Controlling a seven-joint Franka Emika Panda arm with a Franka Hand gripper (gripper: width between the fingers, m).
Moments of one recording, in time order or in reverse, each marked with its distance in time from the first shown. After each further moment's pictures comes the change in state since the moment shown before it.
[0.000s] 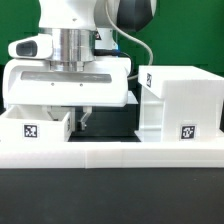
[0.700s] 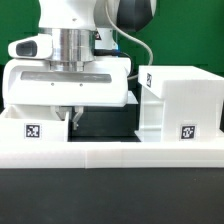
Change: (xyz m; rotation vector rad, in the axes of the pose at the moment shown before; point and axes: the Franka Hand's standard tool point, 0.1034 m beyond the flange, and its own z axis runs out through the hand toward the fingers) arm 0.000 0.000 0.000 0.000 0.000 0.000
